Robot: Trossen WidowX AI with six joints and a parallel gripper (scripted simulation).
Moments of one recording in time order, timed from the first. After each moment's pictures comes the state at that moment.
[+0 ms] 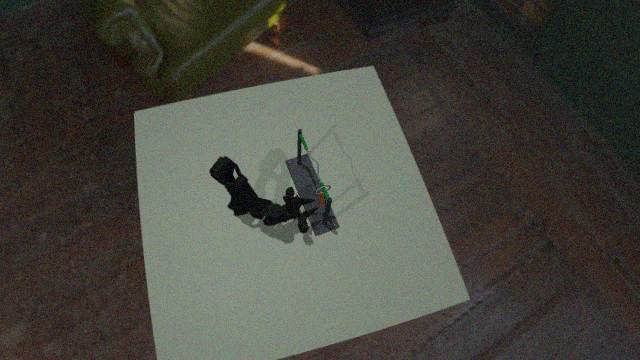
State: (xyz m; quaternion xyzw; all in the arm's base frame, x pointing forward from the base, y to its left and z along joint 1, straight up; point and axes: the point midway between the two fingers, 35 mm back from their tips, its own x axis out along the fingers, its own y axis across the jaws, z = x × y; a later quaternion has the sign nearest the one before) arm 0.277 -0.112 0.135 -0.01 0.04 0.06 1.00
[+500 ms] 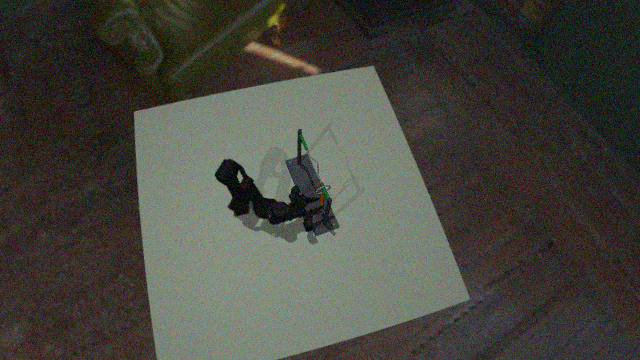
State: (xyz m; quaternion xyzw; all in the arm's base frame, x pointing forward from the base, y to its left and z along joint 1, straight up) arm 0.299 -0.111 0.134 -0.01 0.04 0.06 1.00
